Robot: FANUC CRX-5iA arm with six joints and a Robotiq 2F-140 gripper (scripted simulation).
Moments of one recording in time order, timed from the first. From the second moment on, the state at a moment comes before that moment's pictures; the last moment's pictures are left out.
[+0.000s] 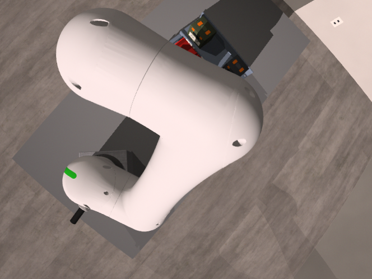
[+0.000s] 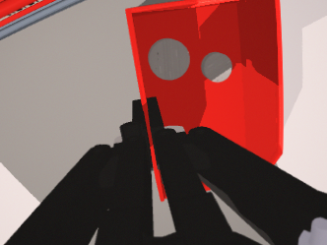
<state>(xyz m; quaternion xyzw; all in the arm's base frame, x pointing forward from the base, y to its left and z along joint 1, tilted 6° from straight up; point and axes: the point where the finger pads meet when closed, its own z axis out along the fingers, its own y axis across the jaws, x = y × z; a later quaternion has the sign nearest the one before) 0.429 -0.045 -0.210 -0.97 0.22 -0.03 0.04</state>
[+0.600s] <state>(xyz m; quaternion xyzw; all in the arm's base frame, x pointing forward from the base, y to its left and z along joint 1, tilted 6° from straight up) 0.427 -0.047 -0.186 -0.97 0.22 -0.03 0.04</state>
